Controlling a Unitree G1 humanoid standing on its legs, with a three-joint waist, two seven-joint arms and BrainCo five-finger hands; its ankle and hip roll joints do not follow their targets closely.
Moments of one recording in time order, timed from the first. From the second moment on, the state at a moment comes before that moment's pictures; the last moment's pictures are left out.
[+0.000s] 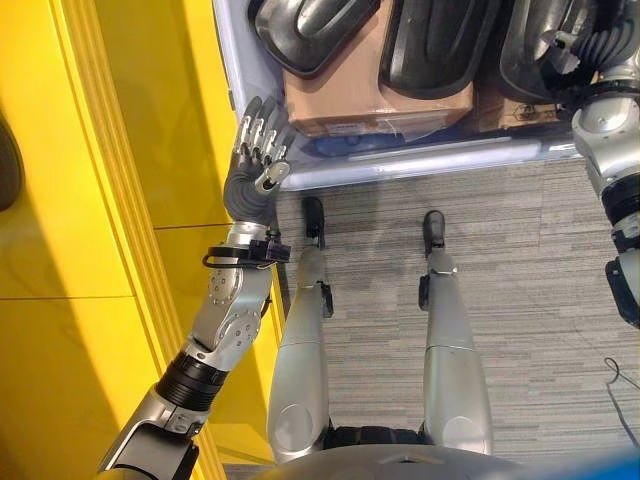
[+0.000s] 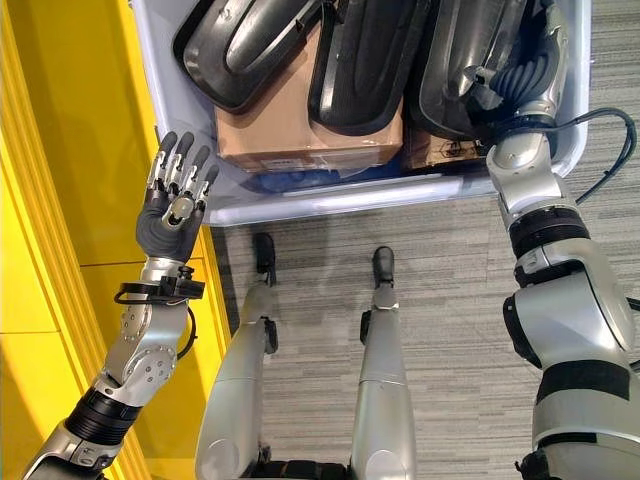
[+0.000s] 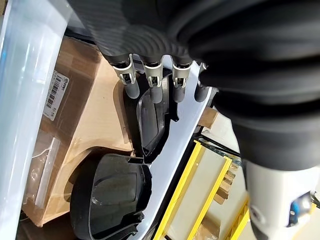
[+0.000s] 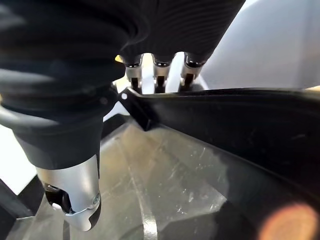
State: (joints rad) left arm -0.26 0.44 -0.30 -0.20 -0.81 -0.38 0.20; right arm -1.24 -0.76 0.48 1.04 0.26 -0.17 -0.49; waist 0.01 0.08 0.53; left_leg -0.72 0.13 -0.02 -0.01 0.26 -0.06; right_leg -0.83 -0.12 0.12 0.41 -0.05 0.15
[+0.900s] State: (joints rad) left arm -0.26 0.44 -0.31 -0.20 -0.81 -0.38 0.20; right arm -1.18 -0.75 0.40 1.06 0.49 -0.25 -0.48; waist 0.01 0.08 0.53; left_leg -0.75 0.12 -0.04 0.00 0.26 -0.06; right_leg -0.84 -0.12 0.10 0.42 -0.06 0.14
